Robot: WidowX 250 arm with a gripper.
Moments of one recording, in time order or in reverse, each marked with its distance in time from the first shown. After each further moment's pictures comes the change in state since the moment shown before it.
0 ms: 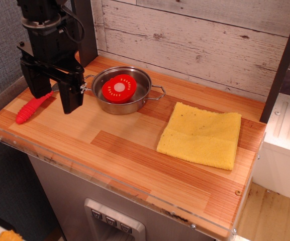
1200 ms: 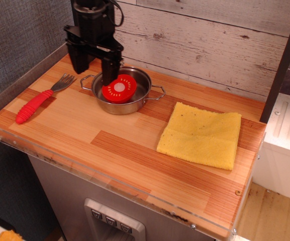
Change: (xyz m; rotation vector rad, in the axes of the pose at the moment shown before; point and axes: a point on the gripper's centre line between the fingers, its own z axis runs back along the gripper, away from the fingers) arm 0.095 0.016 -0.028 0.024 -0.019 0.016
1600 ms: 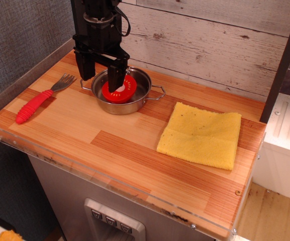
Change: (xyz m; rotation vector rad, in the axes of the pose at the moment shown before) arm 0.006 -0.002 -0.017 -0.005 0.025 -0.001
